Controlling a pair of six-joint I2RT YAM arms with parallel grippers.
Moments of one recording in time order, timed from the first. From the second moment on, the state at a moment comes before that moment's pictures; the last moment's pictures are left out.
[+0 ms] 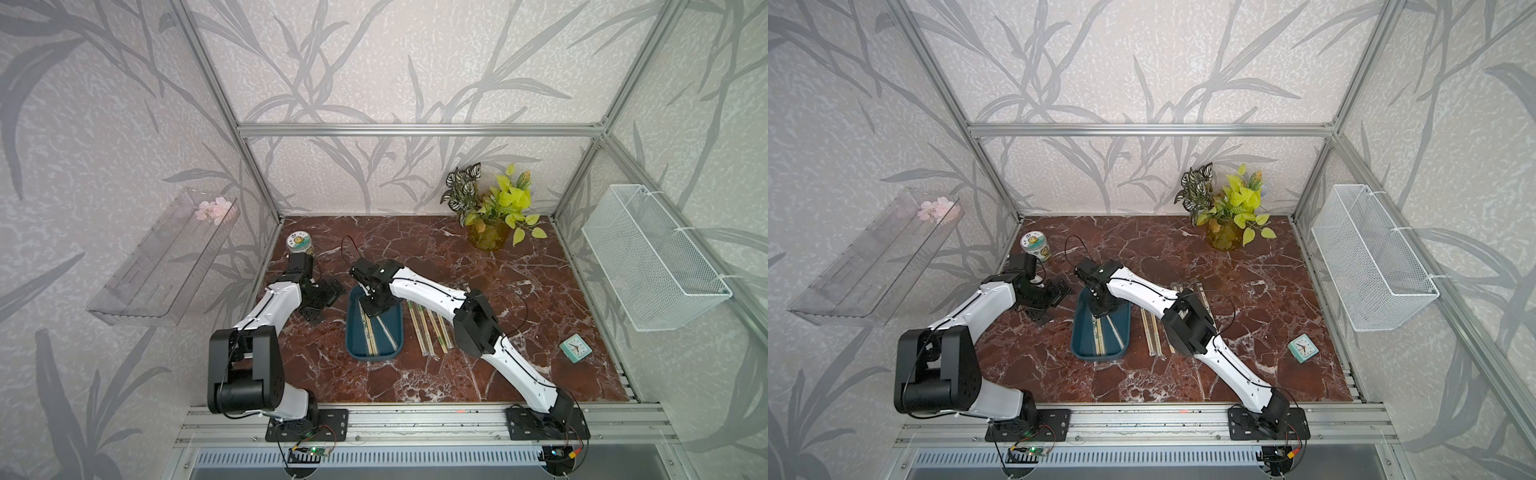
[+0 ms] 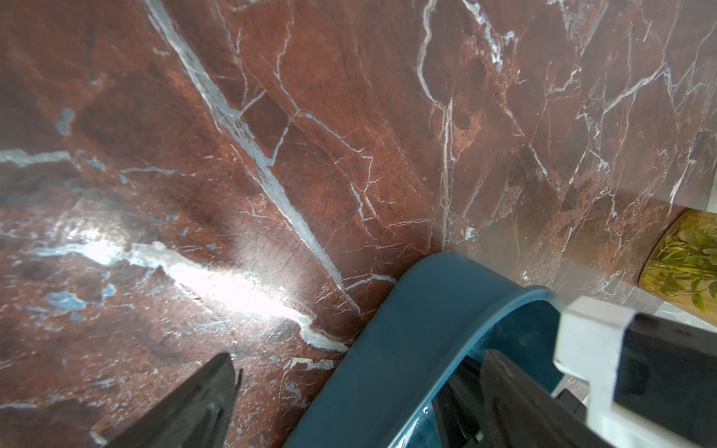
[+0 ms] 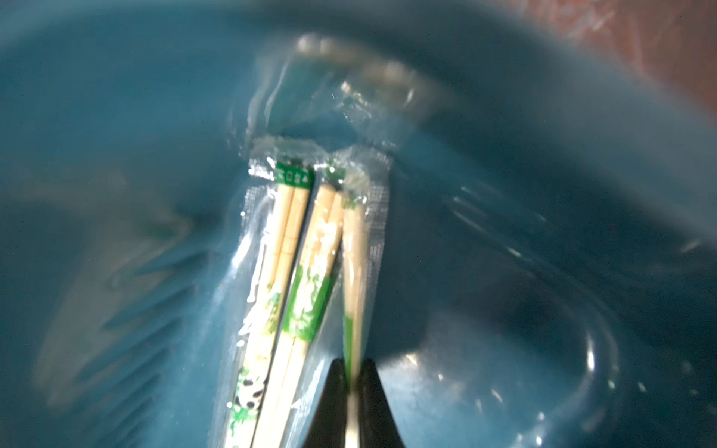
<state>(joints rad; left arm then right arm) 0.09 1.47 0.91 -0.67 0.33 -0.73 0.95 2.58 2.38 -1.12 -0.07 0.42</state>
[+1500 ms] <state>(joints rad) 0.03 1.35 0.83 -0.64 0.35 -0.81 0.78 1.98 1.49 -0.70 -0.18 0.66</state>
